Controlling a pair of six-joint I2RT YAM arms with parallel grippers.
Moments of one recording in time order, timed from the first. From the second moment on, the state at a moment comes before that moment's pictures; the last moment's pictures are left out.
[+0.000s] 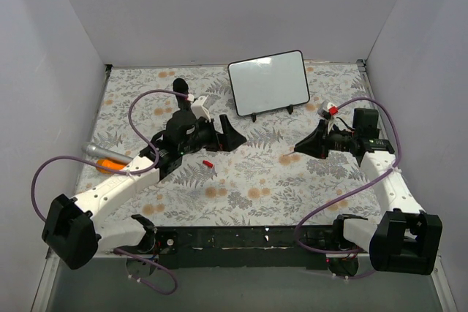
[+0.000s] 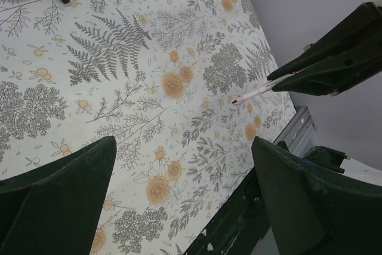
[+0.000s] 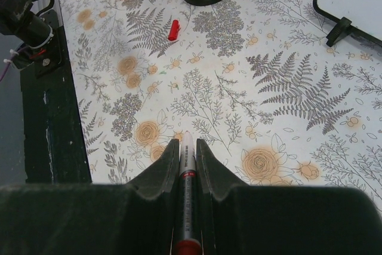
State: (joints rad) left arm -0.66 1.14 0.80 0.00 0.24 -0.65; right arm -0.03 1.11 0.76 -0.46 -1.22 -0.48
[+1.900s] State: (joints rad) left arm -0.35 2.17 1.63 0.08 0.44 -0.44; right arm -0.10 1.21 0.76 -0.54 -1.27 -0.65
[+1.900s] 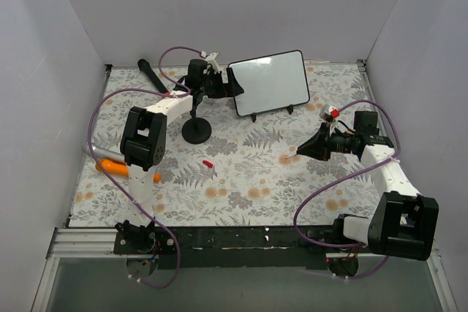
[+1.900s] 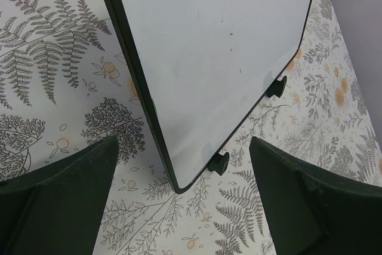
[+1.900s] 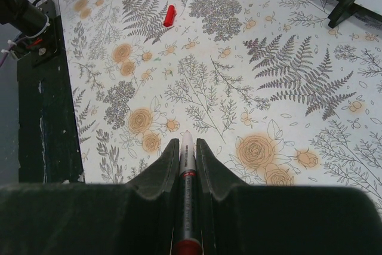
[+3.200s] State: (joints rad) left arm -0.42 1.46 1.34 -0.13 0.34 -0.40; right arm -0.10 1.22 0.76 -0.57 -1.29 -0.69
